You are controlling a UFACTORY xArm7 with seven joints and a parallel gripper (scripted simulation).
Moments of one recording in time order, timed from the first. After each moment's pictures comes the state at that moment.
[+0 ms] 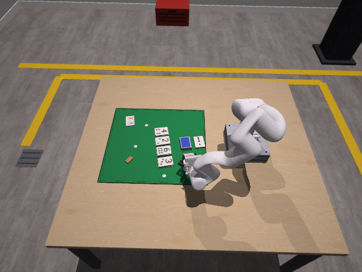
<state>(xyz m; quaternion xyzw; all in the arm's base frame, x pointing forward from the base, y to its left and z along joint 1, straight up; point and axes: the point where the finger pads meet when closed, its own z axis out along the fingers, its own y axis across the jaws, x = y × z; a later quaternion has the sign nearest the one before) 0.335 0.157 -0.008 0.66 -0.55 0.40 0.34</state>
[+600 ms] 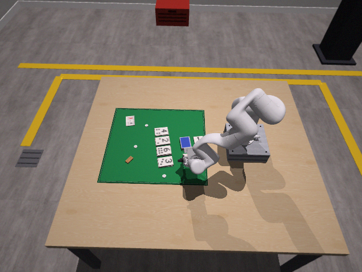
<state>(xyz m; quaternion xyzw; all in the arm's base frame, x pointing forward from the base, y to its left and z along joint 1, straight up) 0.334 0.159 -0.009 0.71 -0.60 0.28 0.24</state>
